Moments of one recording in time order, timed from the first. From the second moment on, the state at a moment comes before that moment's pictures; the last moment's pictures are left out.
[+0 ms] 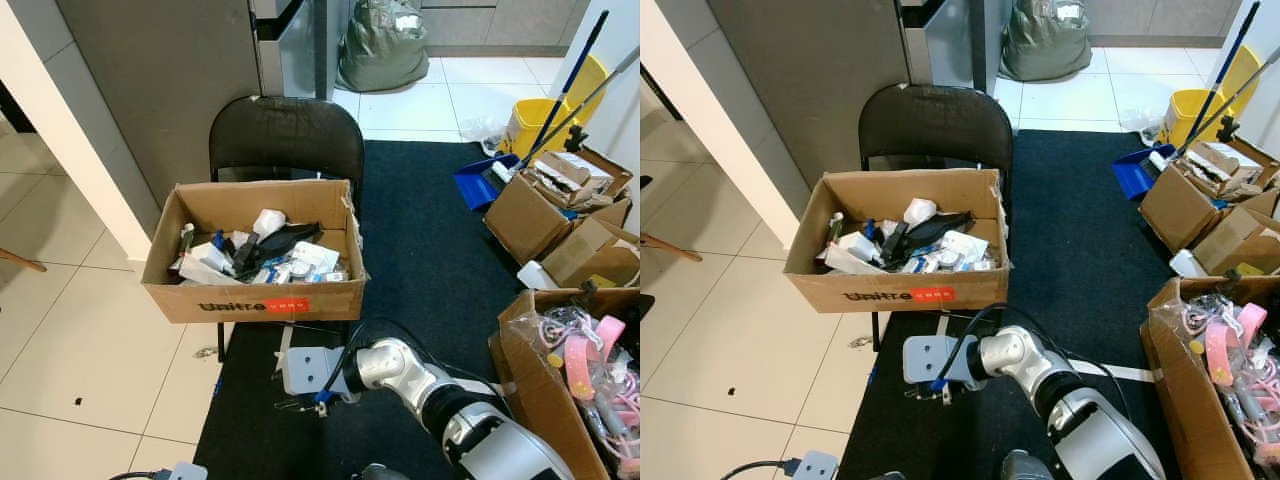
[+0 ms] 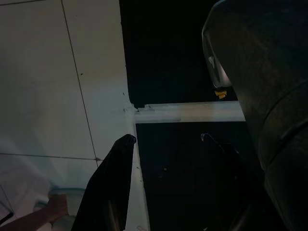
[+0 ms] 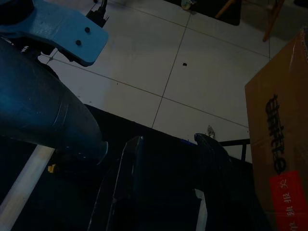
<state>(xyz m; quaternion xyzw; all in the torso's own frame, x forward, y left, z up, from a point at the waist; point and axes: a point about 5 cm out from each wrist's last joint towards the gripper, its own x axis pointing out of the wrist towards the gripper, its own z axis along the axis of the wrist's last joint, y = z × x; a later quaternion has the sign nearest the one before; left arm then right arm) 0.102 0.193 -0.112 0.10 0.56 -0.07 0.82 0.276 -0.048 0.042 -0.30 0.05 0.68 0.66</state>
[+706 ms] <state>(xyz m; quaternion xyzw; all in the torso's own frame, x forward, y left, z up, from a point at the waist) 0.103 0.194 -0.112 0.09 0.56 -0.07 0.82 0.276 -0.048 0.042 -0.30 0.05 0.68 0.66</state>
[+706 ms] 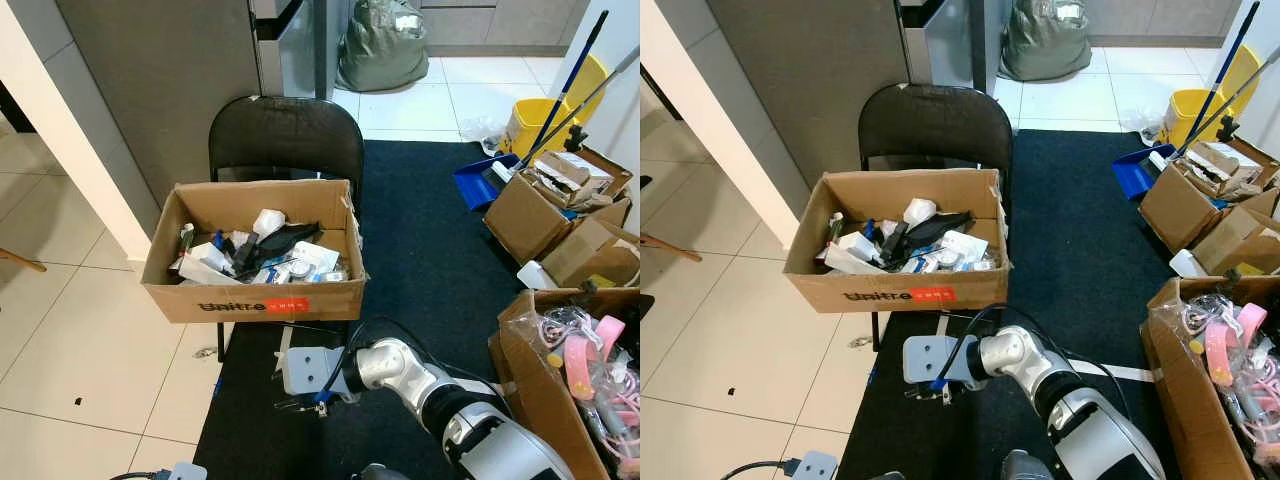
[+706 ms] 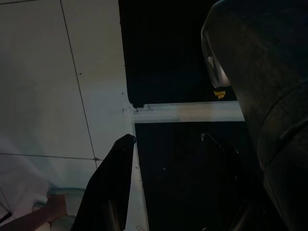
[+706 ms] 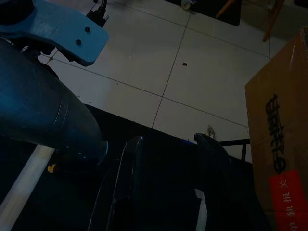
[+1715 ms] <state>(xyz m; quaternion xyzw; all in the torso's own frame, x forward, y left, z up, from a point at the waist) 0.128 0.186 -0.106 0.10 0.53 -0.06 0.84 0.274 -0.050 0.039 -0.30 0.06 0.68 0.66</state>
